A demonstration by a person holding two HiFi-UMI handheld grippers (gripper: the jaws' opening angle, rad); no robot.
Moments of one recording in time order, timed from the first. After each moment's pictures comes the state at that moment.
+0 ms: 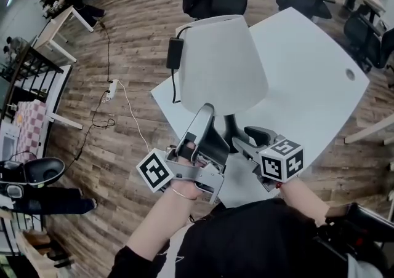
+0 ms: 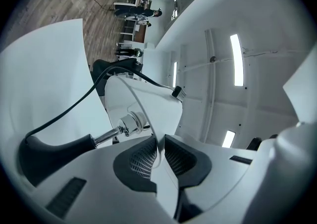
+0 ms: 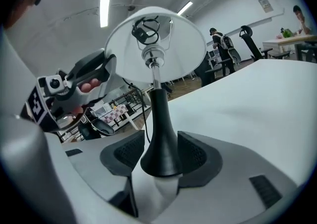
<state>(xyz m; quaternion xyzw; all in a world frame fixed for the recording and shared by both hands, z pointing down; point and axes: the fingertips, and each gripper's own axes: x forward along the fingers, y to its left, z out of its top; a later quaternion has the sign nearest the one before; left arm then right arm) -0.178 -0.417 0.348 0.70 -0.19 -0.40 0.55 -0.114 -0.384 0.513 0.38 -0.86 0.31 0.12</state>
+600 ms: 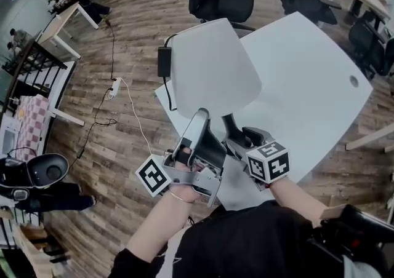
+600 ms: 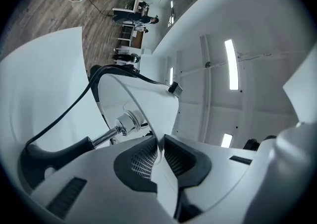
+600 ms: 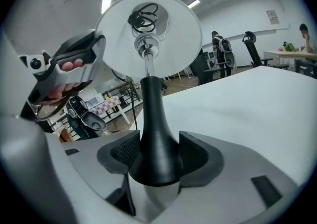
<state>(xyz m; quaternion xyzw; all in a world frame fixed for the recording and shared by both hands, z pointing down) -0.198 -0.413 0.349 0.70 -0.20 -0.43 0.53 -0.129 -0.399 0.538 0.41 -0.85 0.28 0.17</state>
